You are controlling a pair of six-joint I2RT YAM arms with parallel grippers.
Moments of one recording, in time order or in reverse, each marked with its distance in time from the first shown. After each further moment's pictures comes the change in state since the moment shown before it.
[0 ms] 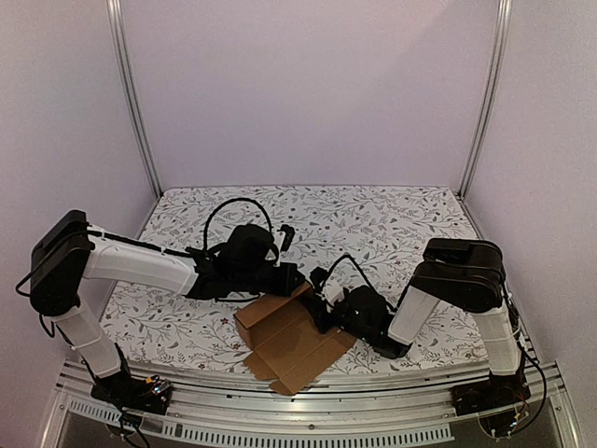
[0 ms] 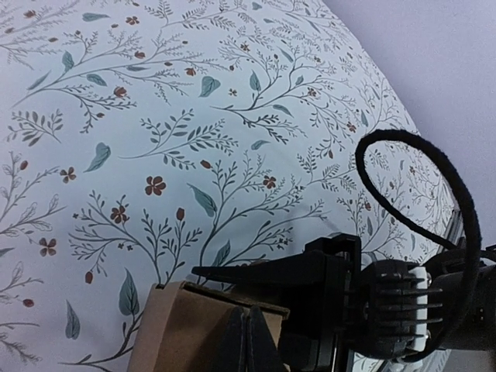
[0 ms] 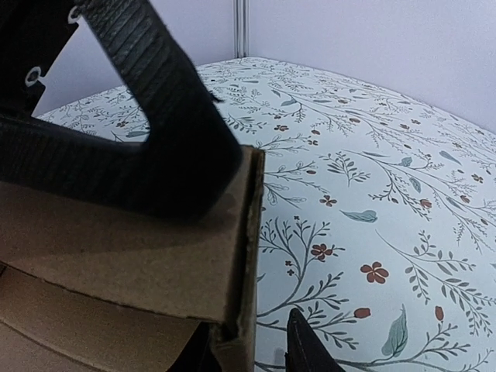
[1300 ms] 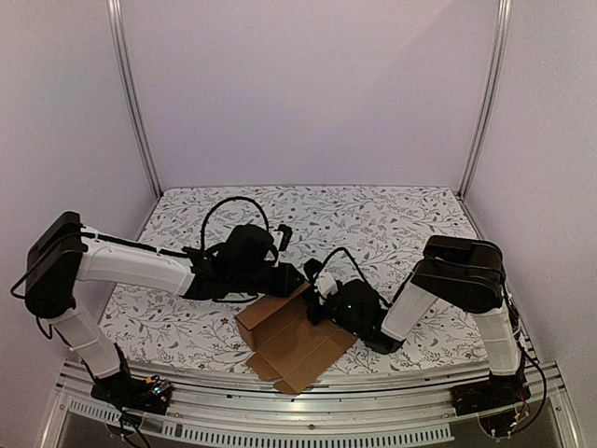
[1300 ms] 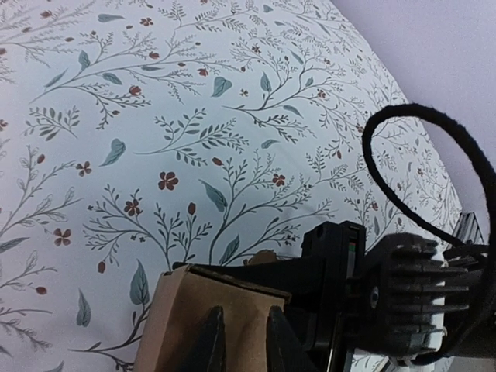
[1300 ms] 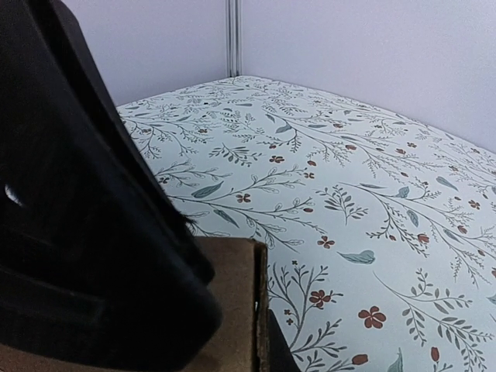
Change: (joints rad) left arm -0.013 -0.018 0.000 -0.032 -0.040 -0.004; right arm 0.004 -0.002 0.081 -0.038 0.036 -0.002
